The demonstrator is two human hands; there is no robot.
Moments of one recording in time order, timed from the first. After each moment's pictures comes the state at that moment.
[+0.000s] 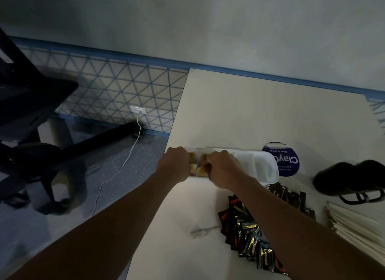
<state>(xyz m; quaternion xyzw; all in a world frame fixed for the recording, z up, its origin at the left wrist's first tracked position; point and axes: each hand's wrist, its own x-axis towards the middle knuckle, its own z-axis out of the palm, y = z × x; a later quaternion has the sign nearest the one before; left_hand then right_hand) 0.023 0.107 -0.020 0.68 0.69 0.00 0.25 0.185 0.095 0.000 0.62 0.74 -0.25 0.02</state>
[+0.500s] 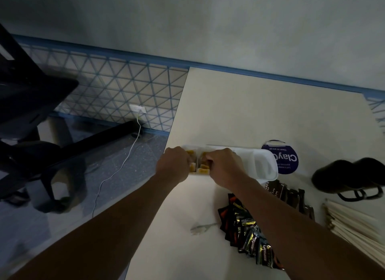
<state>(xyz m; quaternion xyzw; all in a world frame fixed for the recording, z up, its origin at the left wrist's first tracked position) 0.022 0.097 -0.027 0.68 0.70 0.03 0.23 0.186 0.085 0.001 0.63 0.75 -0.19 -0.04</state>
